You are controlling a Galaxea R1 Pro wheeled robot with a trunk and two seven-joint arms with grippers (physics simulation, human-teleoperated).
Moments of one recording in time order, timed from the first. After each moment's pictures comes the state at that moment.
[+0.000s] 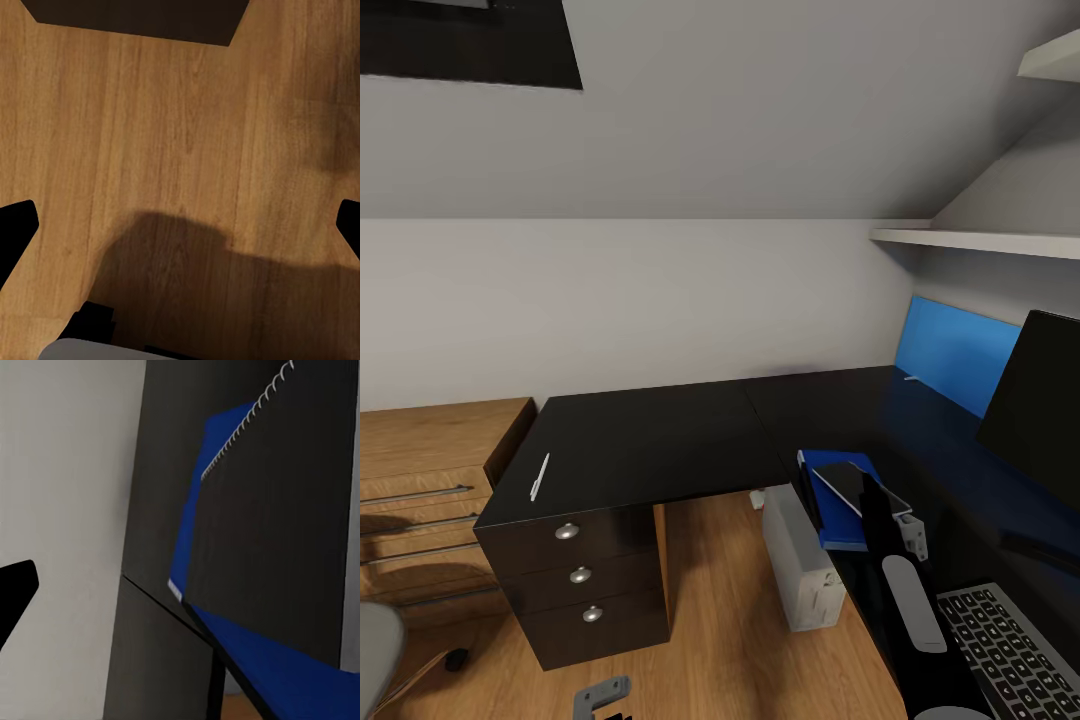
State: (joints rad) left arm -0.11 0.05 -0.40 -0.92 0.69 0.28 0.49; right arm -0.41 0.11 -0.24 -1.14 -1.14 -0.07 -0.17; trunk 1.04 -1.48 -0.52
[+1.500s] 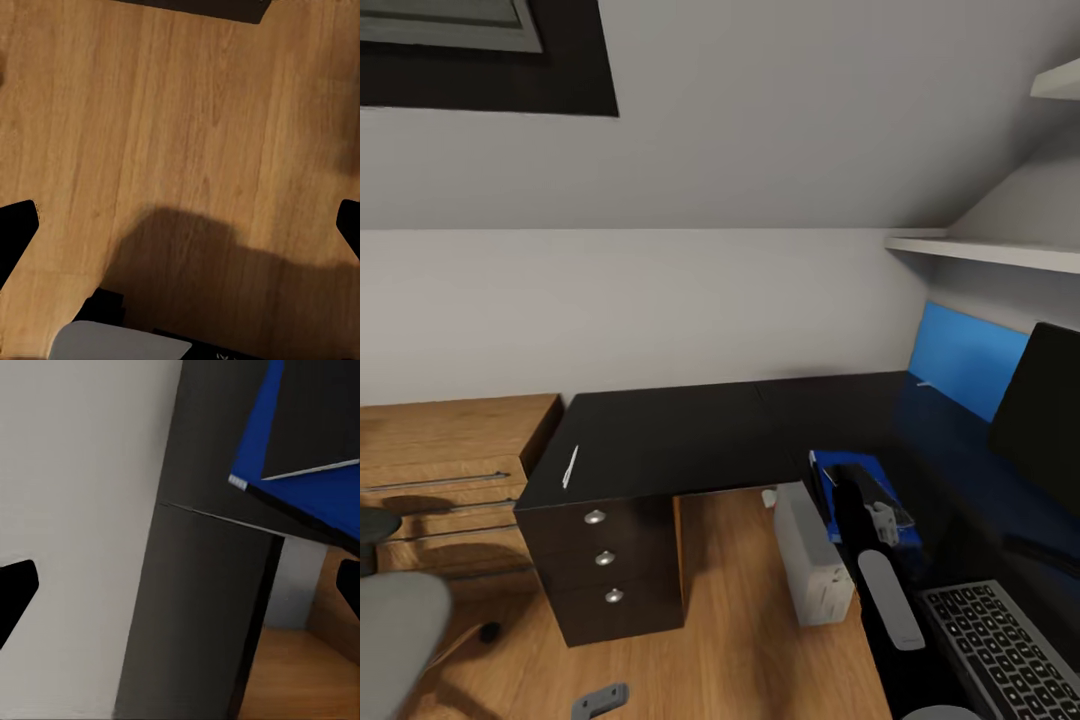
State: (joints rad) left arm -0.11 0.05 -0.40 -0.89 0.68 0.28 0.49; right arm -0.41 0.12 -0.11 -1.16 -1.14 -0.07 -0.16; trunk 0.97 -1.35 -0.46
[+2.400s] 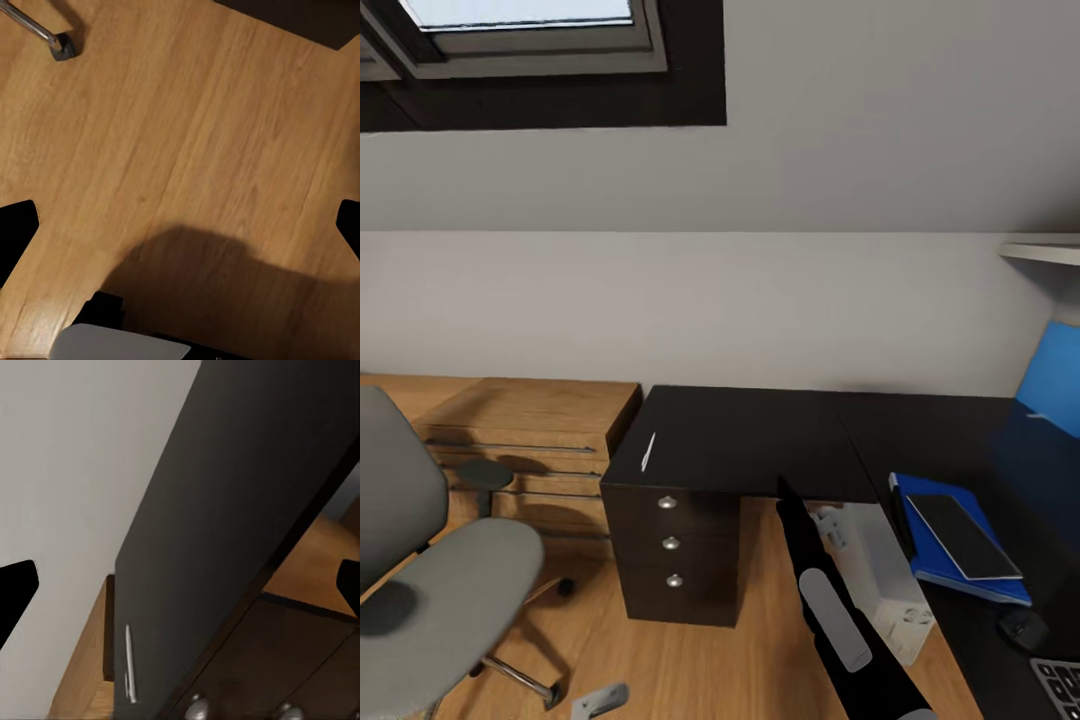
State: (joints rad) left arm -0.11 0.05 -0.40 -0.89 0.68 0.28 0.49; right arm -0.41 0.12 0.23 -1.04 -1.14 -0.24 -0.16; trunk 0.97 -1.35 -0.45
